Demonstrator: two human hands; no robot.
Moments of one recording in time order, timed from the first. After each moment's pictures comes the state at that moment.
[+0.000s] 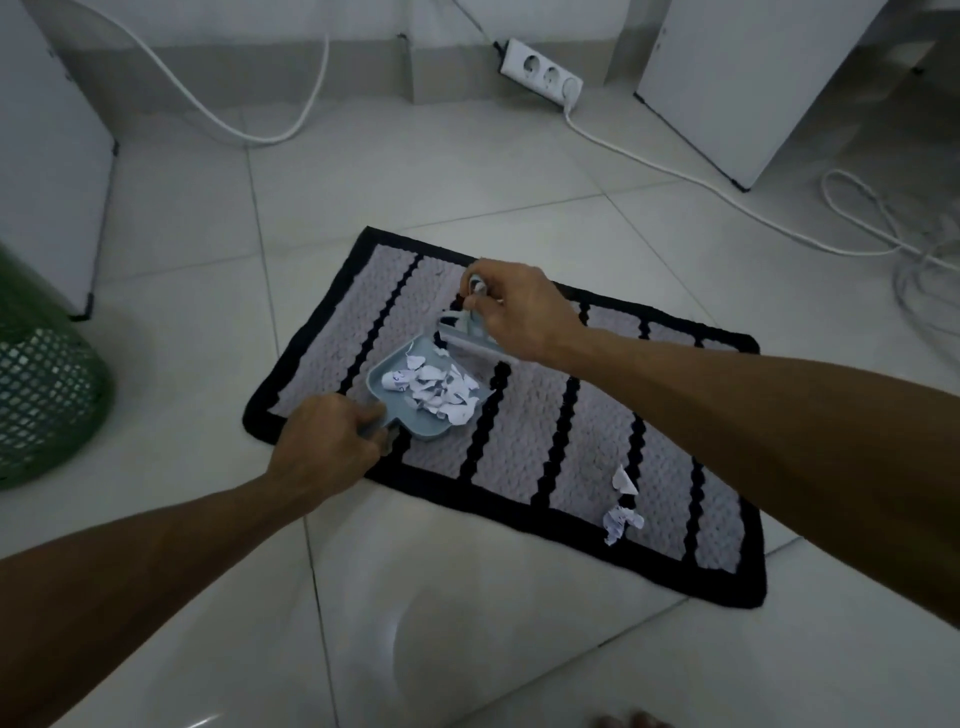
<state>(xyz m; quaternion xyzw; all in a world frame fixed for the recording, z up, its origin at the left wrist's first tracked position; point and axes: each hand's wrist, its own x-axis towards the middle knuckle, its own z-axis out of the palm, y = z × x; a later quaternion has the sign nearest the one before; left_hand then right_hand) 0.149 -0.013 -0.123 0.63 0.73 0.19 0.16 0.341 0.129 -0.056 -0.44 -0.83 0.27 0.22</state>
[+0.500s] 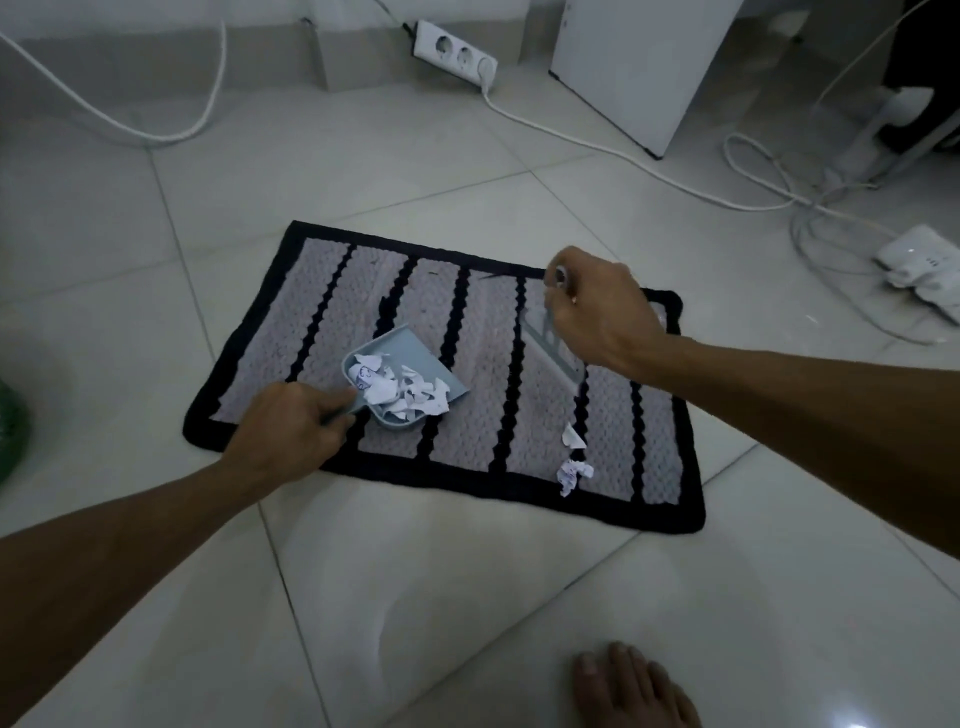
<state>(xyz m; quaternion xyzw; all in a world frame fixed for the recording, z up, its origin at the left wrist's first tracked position) 0.145 -0.002 -0.130 0.71 0.65 0.21 0.15 0.450 0.077 -0.025 -0.58 -0.77 0.15 0.22</state>
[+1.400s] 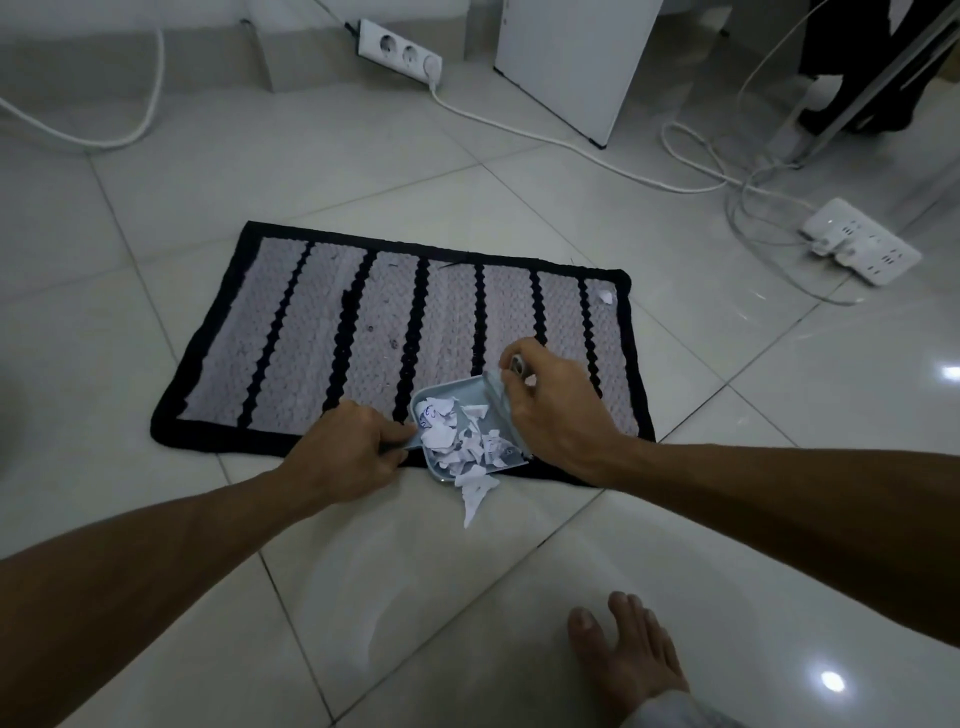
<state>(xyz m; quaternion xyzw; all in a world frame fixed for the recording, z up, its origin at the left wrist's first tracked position) 0.207 -0.022 -0.140 0.82 0.51 0.16 0.21 0.445 -0.026 -0.068 -0.59 -0.72 0.24 0.27</state>
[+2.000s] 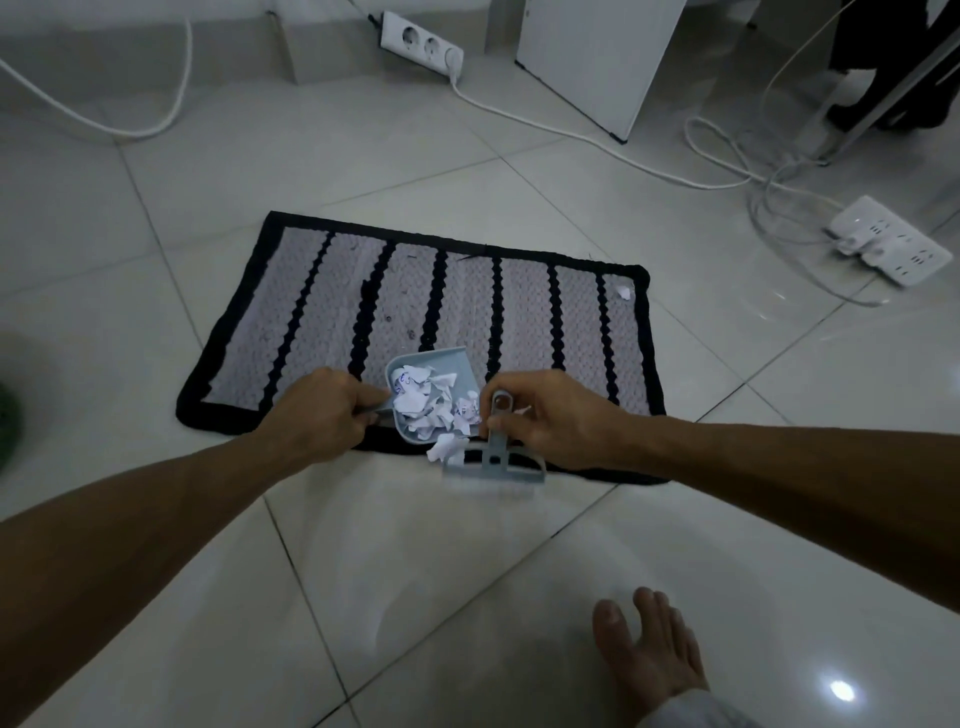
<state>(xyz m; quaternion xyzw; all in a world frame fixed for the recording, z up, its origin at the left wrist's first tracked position) 0.171 -0.005 -0.130 0.79 0.58 0.10 0.20 0.448 -0.026 -0.059 -0.45 -0.79 0.39 0.11</state>
